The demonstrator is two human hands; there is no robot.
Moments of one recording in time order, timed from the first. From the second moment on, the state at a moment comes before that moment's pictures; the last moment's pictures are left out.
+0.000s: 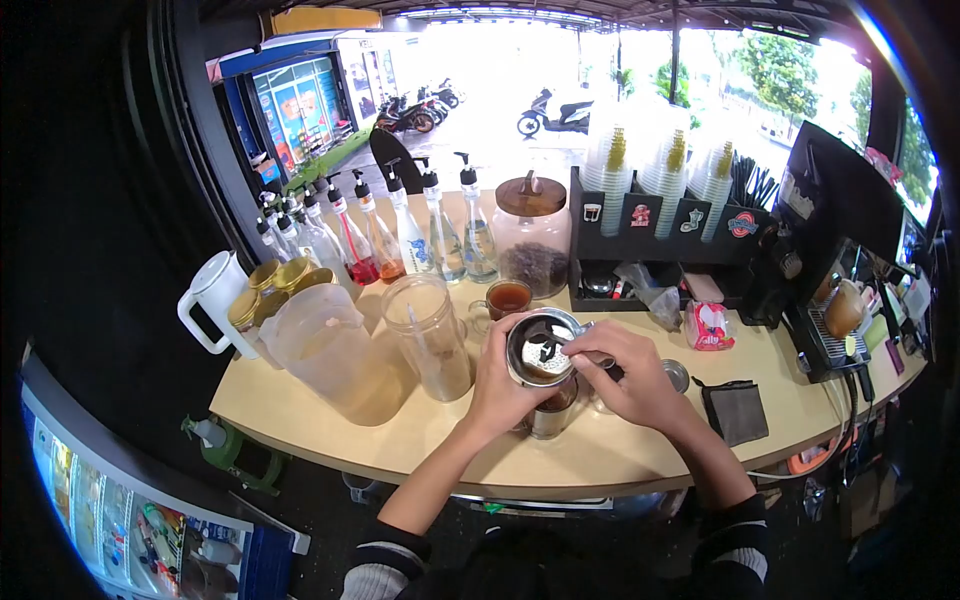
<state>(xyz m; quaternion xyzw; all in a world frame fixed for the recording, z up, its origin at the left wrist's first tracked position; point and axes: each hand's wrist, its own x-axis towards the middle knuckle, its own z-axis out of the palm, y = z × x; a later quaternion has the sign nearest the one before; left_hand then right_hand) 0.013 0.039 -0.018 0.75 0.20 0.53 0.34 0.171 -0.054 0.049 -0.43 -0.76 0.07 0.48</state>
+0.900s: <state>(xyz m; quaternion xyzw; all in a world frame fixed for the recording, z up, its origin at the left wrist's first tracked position) -0.002 0.048 0.000 0.85 0.17 0.44 0.23 0.185 -0.058 0.058 -0.43 -0.75 0.24 0.44</state>
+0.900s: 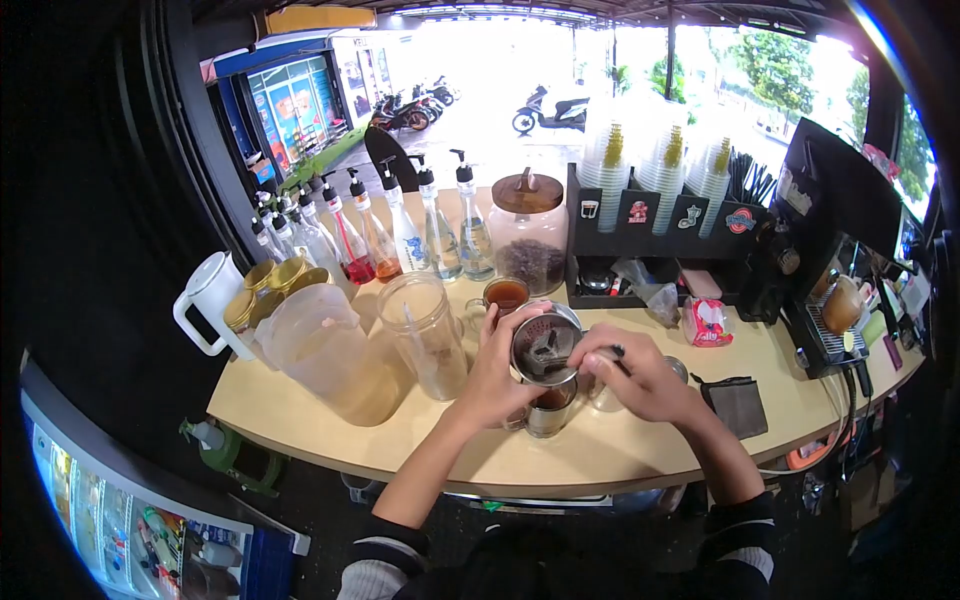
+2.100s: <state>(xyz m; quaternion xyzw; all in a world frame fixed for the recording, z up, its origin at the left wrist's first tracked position) 0.000 0.041 0.006 0.82 0.26 0.42 0.28 0.231 -0.100 0.051 -0.43 -0.65 0.16 0.61</state>
